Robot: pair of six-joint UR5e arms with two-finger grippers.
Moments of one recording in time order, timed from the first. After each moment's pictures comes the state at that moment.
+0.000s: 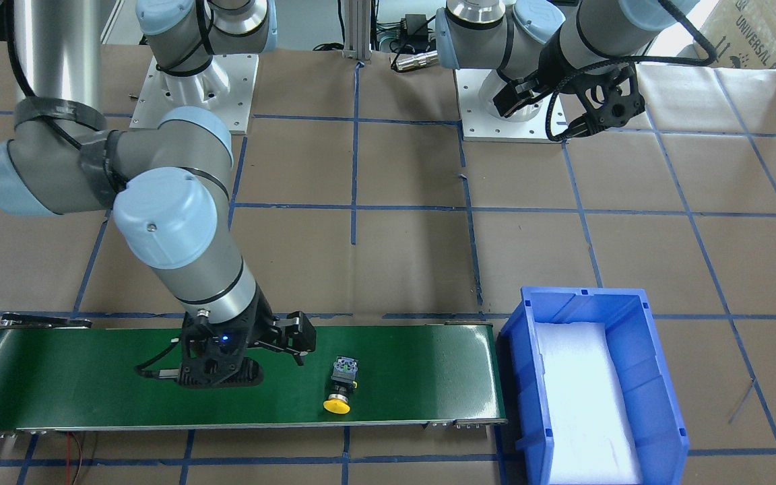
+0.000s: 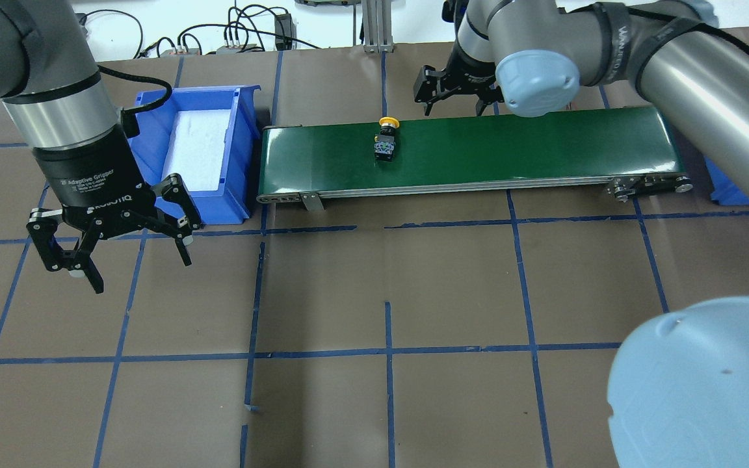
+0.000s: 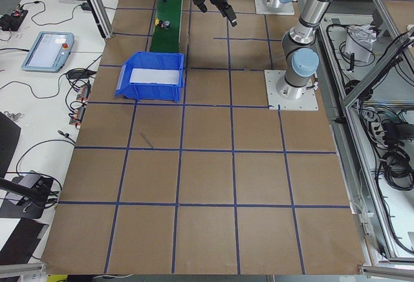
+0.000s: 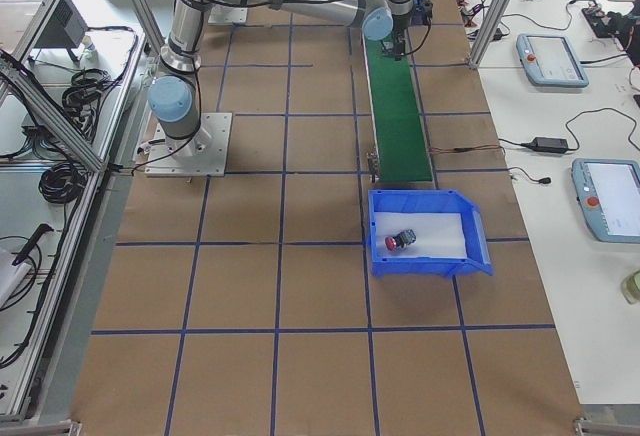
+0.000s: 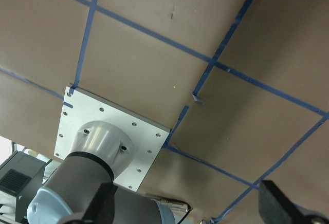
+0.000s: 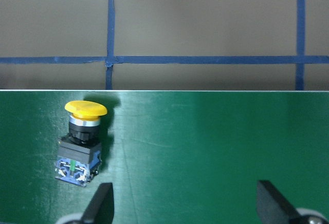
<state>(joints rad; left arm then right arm) -1.53 -1.54 -1.56 -2.06 1.57 -0.40 1.73 -1.06 1.42 -2.11 -1.45 0.18</state>
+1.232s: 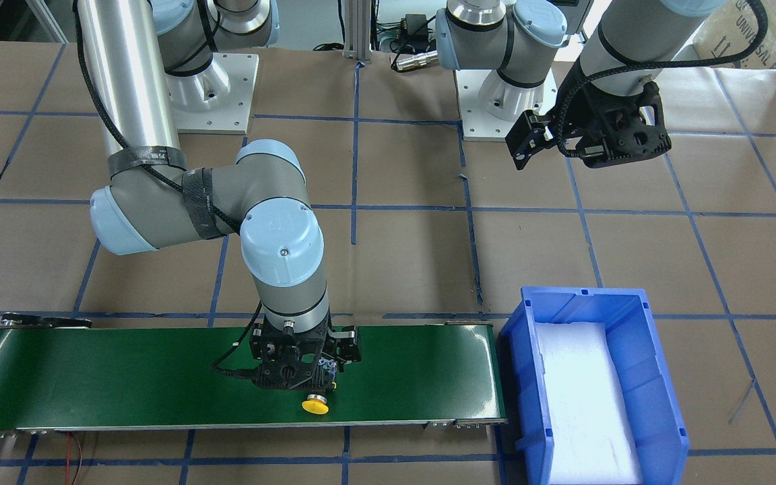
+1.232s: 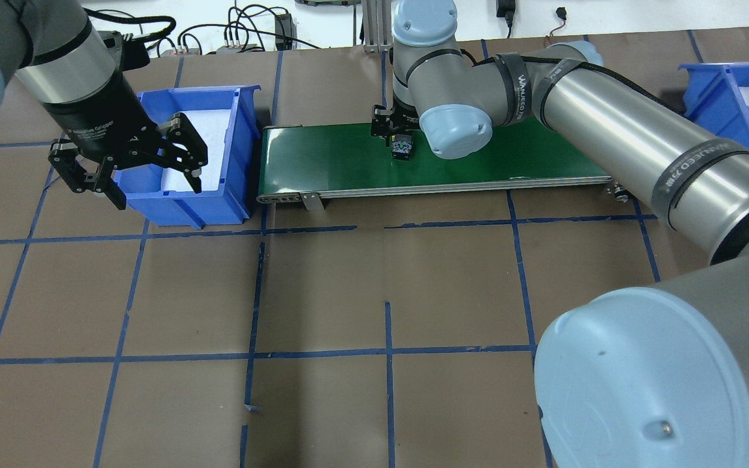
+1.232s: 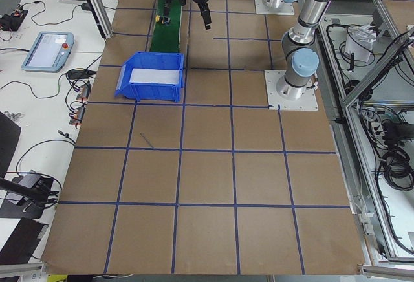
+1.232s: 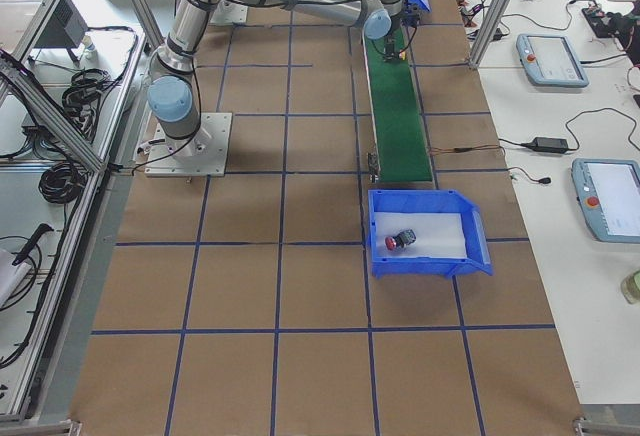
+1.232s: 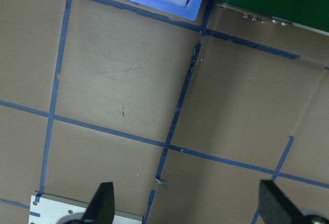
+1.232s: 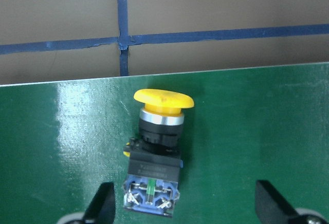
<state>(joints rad) -1.52 -1.56 -1.57 -1.74 1.59 -0.15 1.84 -0.98 1.41 -2.16 -1.59 0.31</state>
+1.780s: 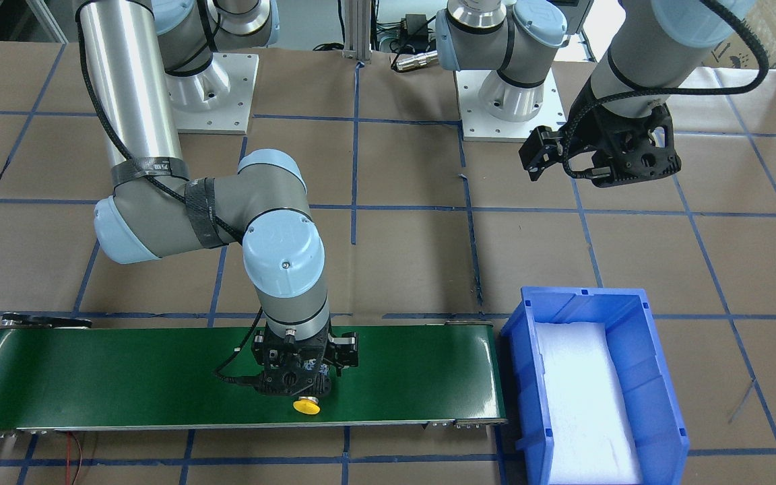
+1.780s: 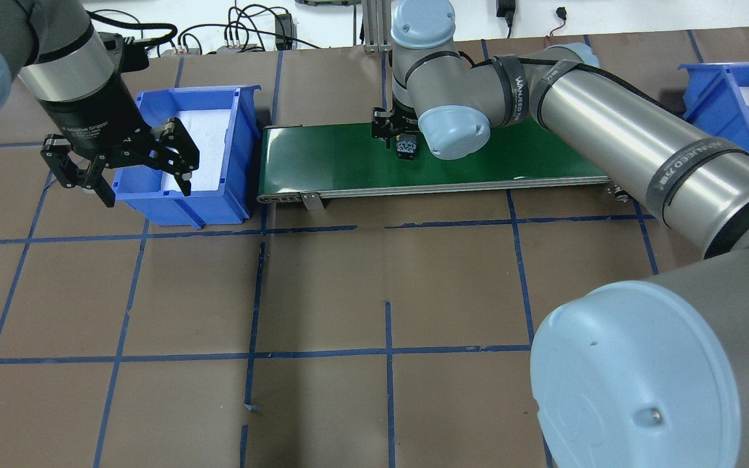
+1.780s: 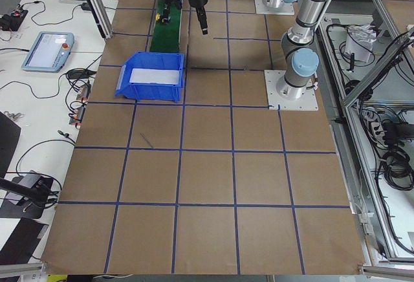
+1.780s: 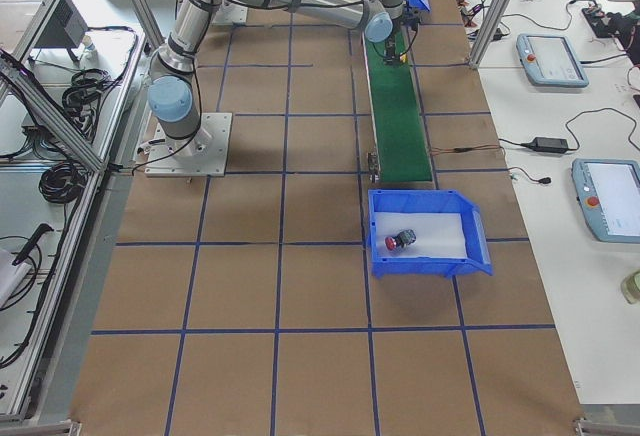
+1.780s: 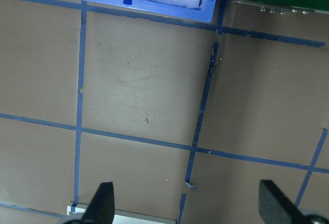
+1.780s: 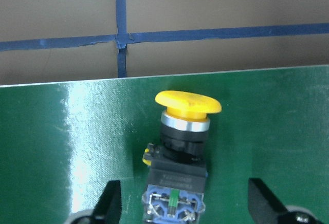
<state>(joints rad) -1.50 -1.61 -1.55 -1.74 1.63 -0.09 1.83 -0.96 1.40 -2.16 -1.58 0.30</state>
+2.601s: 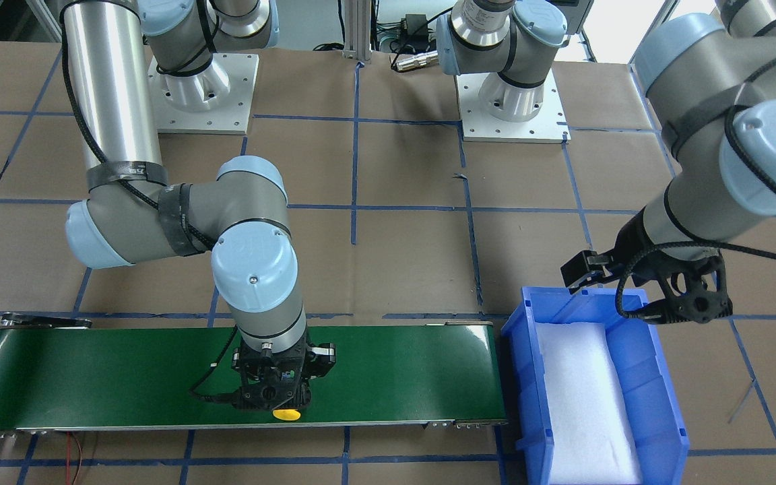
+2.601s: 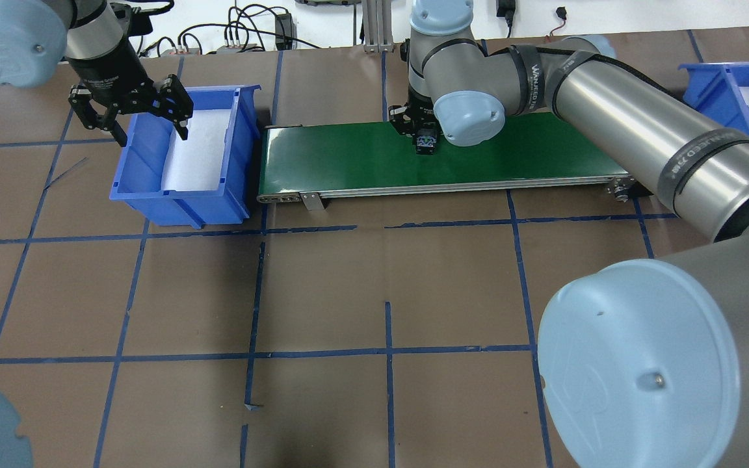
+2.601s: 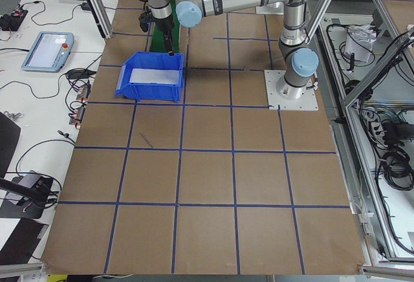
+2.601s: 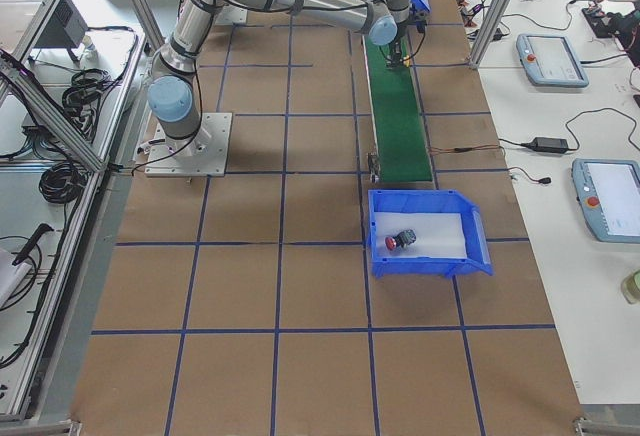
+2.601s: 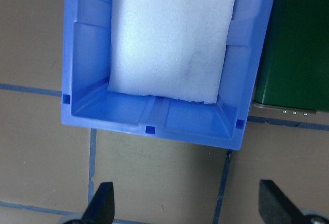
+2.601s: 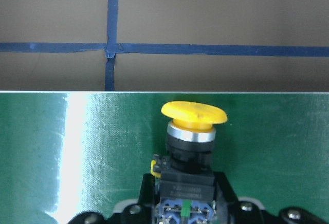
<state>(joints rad) -1.43 -1.90 -1.41 -1.48 1.62 0.05 1.77 -0.96 1.38 -2.12 -1.58 0.15</state>
